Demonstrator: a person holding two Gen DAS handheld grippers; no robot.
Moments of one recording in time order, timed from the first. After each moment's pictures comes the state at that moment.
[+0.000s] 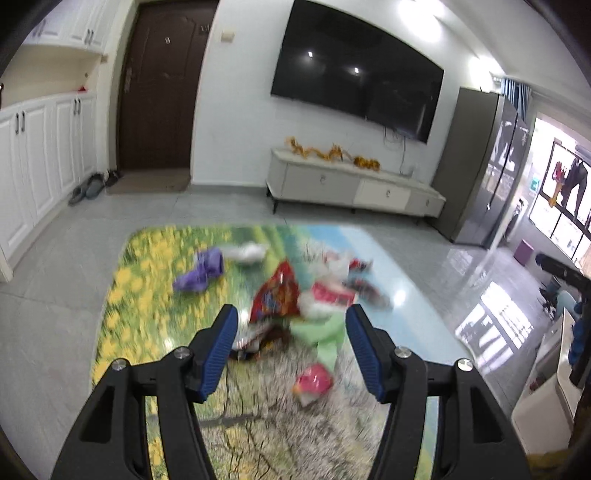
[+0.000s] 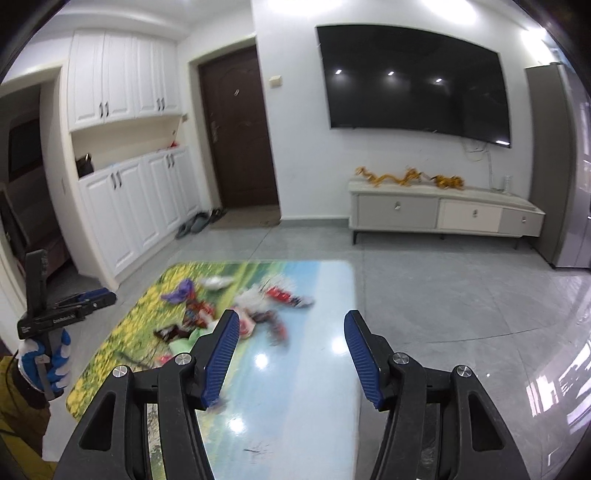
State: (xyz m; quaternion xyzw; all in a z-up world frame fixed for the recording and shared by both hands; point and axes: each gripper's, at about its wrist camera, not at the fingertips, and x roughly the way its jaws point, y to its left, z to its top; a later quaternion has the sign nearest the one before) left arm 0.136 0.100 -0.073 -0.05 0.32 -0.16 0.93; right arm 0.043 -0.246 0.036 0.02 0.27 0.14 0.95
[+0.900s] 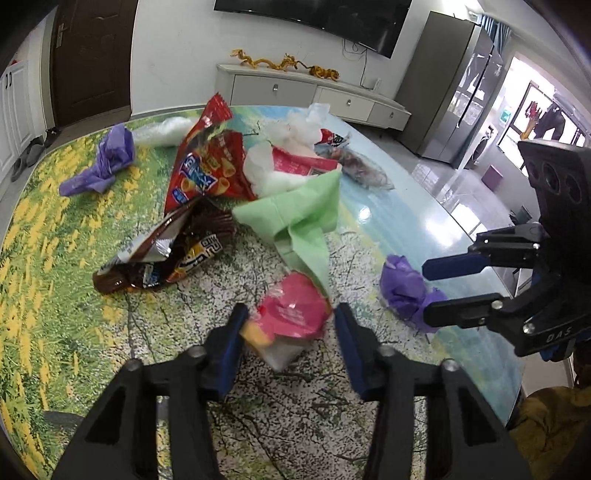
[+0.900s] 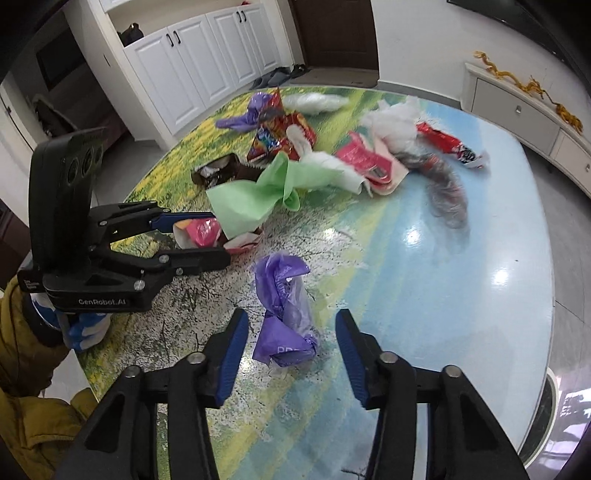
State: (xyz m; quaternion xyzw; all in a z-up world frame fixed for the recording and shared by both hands) left arm 0.167 0.042 -0.193 0.00 0.44 -0.26 0.86; right arm 0.124 -0.101 -0.134 -0.05 0.51 0.30 0.81
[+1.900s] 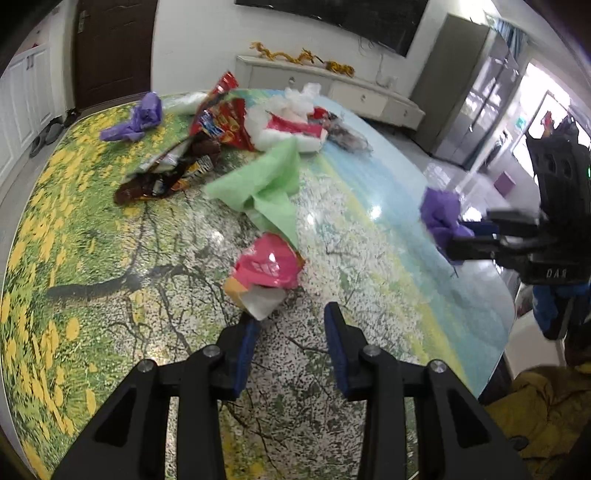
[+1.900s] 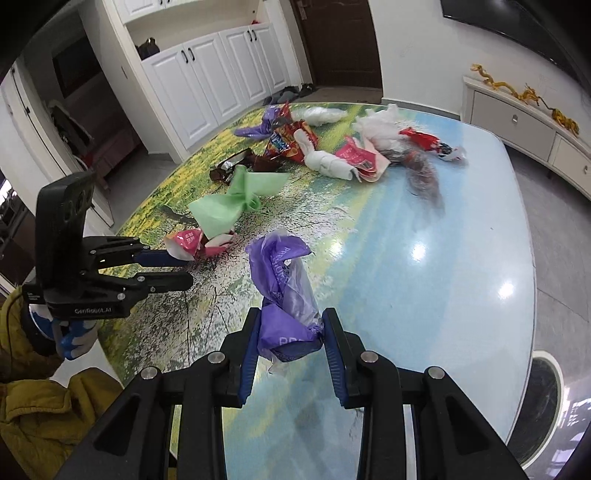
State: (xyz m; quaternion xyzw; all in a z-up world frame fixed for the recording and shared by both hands) left arm 0.083 0.049 -0.186 -0.02 0.46 -0.22 0.86; right arm 0.076 -0.141 -0.123 -0.03 0.47 0.31 0.83
